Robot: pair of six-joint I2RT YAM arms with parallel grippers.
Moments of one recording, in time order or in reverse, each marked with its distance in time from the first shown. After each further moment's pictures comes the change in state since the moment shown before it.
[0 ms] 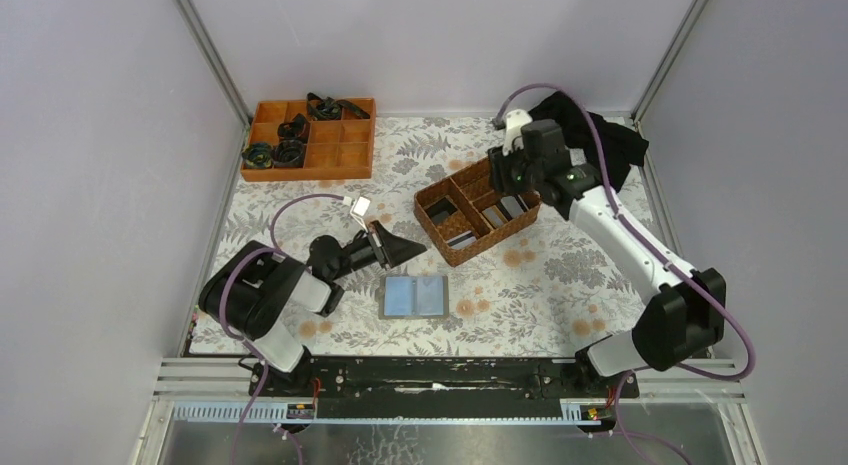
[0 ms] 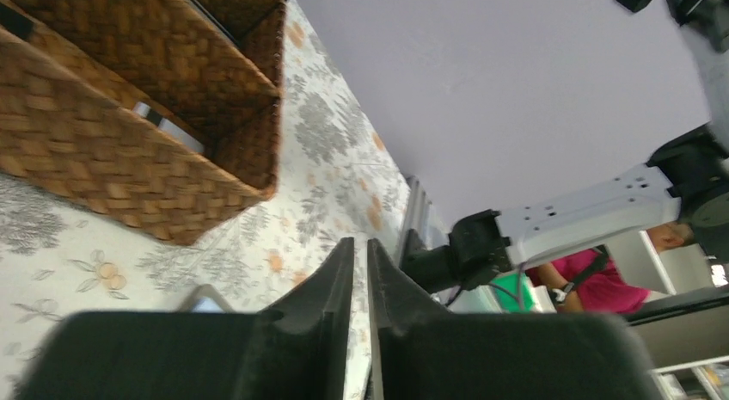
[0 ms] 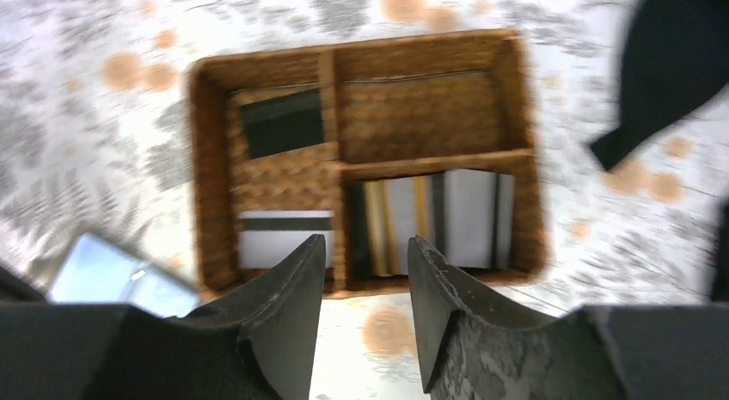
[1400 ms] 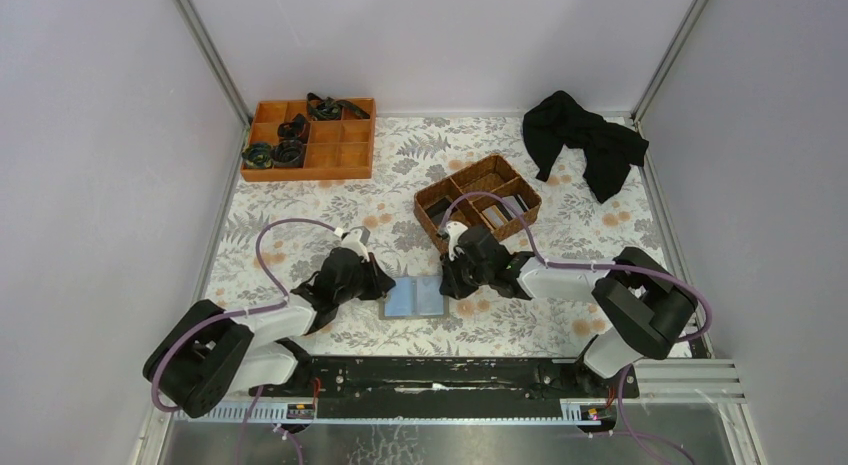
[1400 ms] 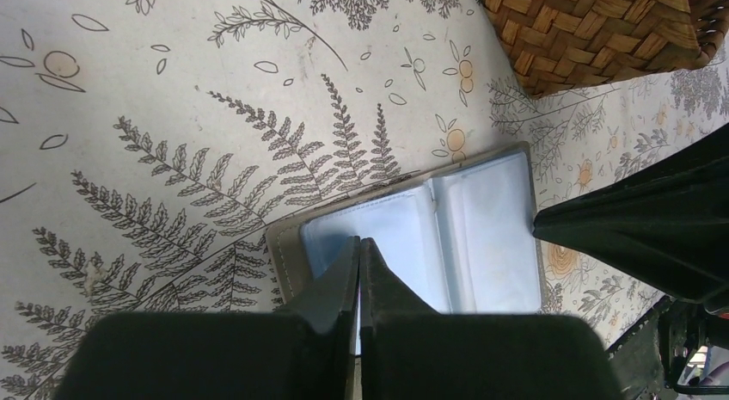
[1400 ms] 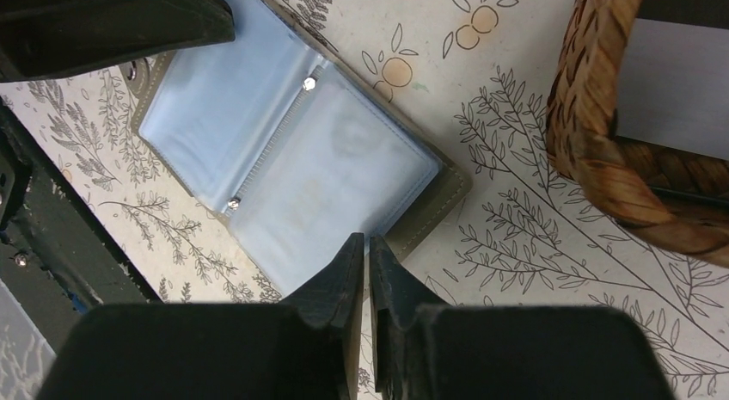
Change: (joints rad) left arm -0.164 -0.451 -0.049 -1.156 -0.557 0.399; right arm 0.441 0.080 -0.645 0.587 -0.197 0.354
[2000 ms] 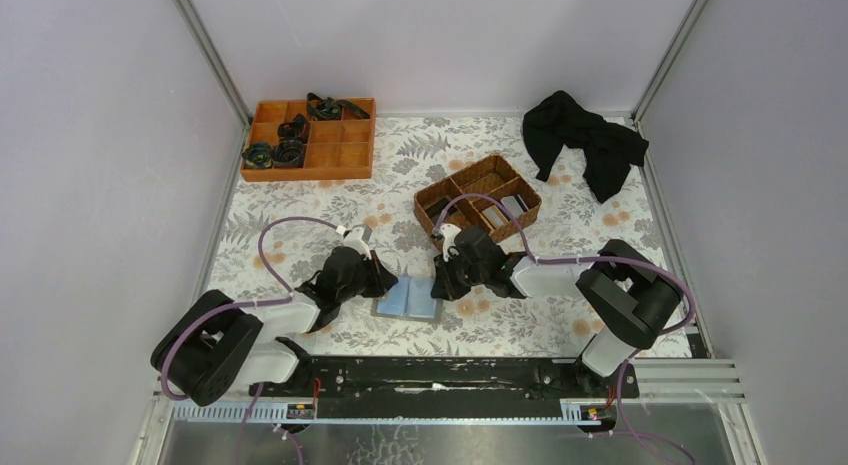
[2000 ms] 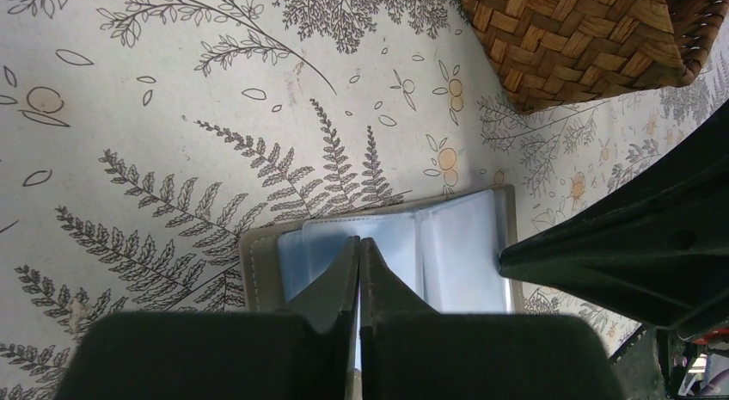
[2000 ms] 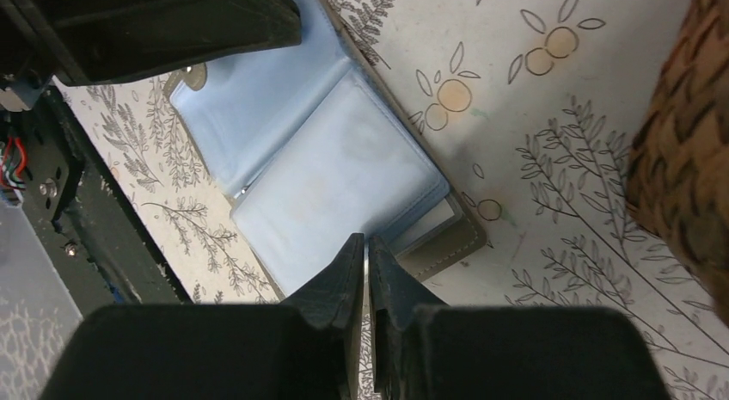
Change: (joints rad) left arm 0.000 0.069 0.000 0.097 0.014 0.000; right arm 0.000 0.082 0.005 0.101 -0.093 0.033
